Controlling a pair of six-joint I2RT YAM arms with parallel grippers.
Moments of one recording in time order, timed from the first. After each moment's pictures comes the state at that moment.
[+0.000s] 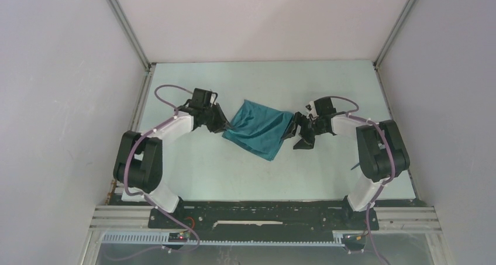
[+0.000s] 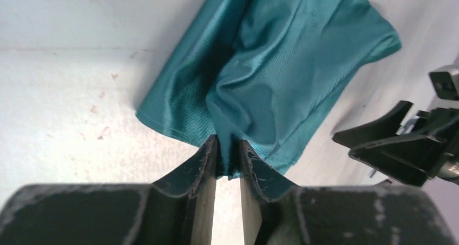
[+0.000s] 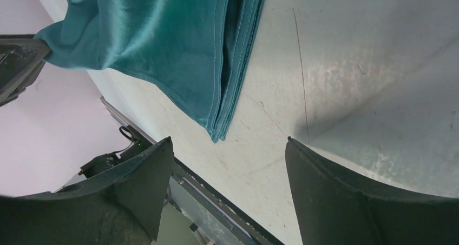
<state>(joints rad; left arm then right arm) -0.31 1.58 0.98 -0.33 0.28 -0.76 0.22 1.73 0.92 -0.31 -0.65 0.65</state>
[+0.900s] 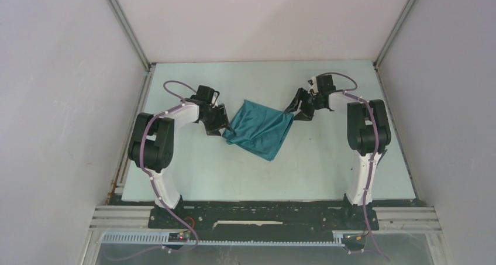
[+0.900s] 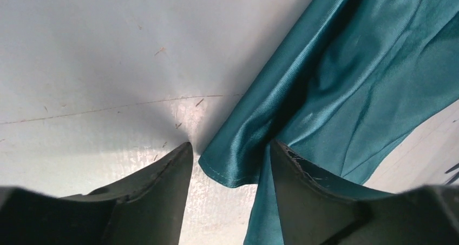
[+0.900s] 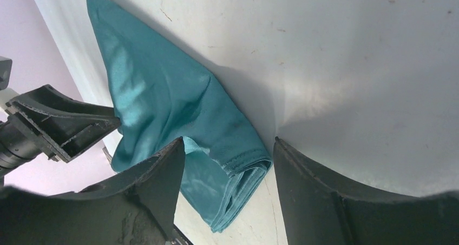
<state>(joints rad) -0.26 1.84 1.16 -0.47 0.24 -0.55 0.12 2.09 1.36 -0.28 -0.62 0.57</state>
